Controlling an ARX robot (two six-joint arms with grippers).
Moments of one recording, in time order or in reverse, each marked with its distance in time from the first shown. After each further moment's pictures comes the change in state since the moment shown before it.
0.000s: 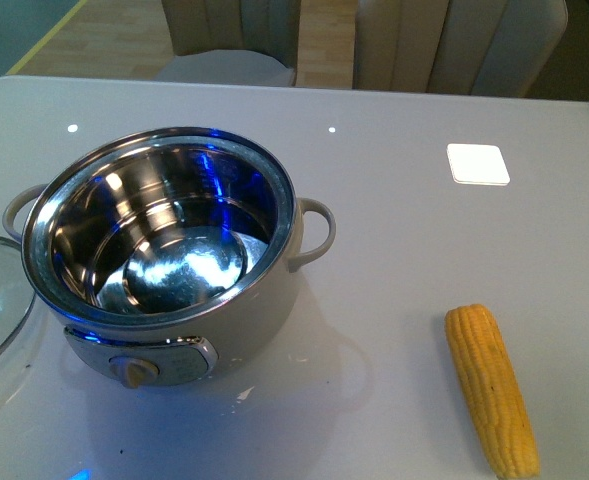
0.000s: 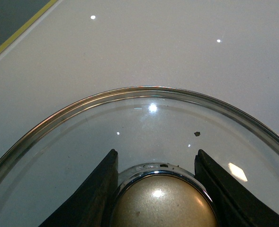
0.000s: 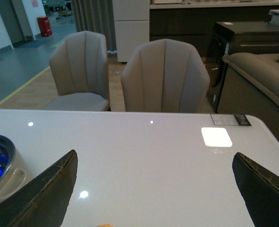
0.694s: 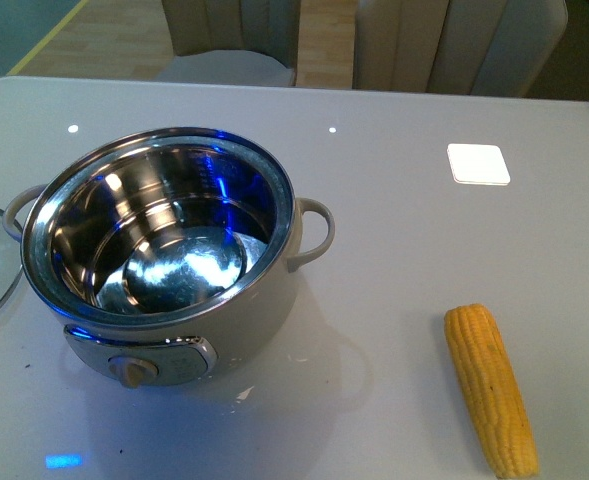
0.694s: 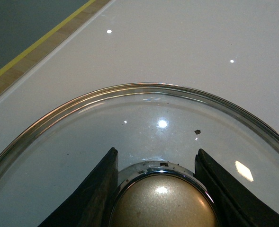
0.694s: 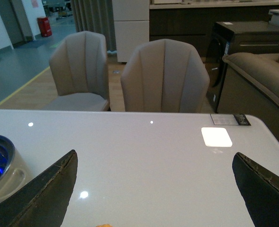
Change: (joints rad) left arm 0.010 0.089 0.239 -0.119 -0.054 -0.053; right arm 0.000 0.000 0.000 0.000 0.000 0.000
